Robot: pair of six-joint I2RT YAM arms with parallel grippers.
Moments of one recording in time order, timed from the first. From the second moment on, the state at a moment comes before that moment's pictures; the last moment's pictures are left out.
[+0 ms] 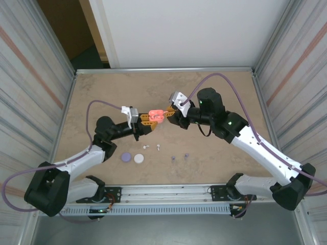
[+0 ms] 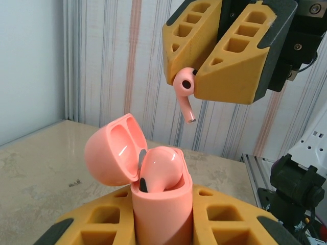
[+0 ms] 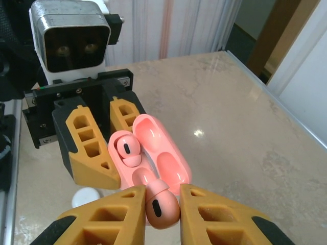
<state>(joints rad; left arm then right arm) -0.48 1.17 0.46 0.89 0.82 -0.24 0.75 1.17 1.18 -0.41 -0.35 -0.27</state>
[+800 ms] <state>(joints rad) -0.48 1.17 0.46 0.89 0.83 -0.24 0.77 1.23 1.20 -0.40 -0.33 -0.33</state>
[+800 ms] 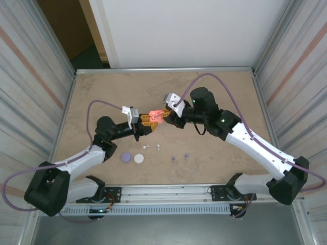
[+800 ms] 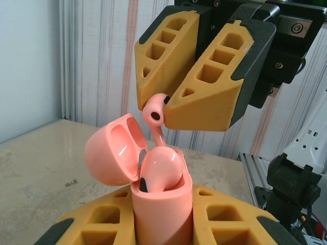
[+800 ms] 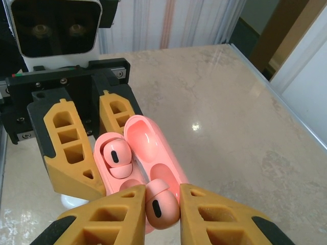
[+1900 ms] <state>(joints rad) -0.48 1.17 0.46 0.89 0.83 -0.24 0.77 1.24 1.18 -0.40 -0.38 -0.33</state>
